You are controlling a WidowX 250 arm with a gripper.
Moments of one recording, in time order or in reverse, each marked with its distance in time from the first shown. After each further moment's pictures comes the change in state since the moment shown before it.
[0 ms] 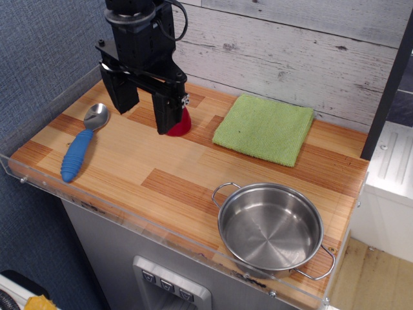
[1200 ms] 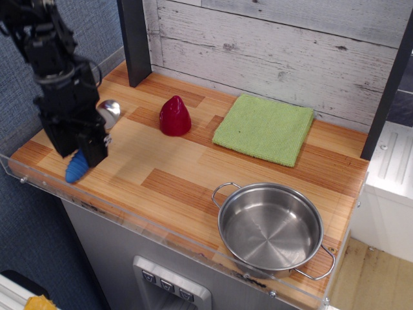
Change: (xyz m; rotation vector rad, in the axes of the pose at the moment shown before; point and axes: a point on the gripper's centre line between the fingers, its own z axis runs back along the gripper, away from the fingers) arm -0.046 0.079 -0.069 -0.068 0.082 0.093
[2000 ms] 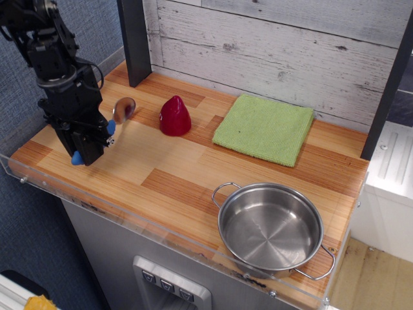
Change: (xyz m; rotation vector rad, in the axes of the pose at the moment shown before) arm 0.003 0.008 -0.014 -0.006 -0.004 0.001
